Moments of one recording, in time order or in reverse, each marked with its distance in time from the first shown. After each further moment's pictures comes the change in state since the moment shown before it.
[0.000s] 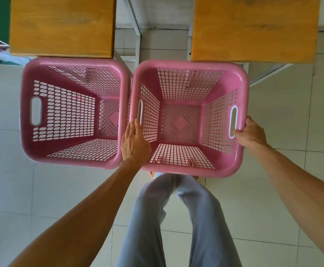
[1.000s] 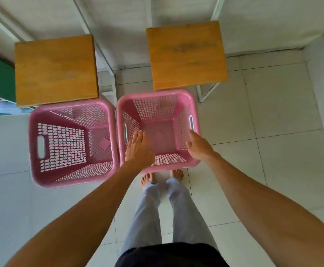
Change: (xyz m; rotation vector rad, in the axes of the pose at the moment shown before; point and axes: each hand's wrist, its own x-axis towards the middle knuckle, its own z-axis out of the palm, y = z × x) left_hand -0.078 0.085 -0.122 0.153 -0.240 0.361; right_hand -0.176 -0.042 -0.063 0.024 -0.215 -0.252
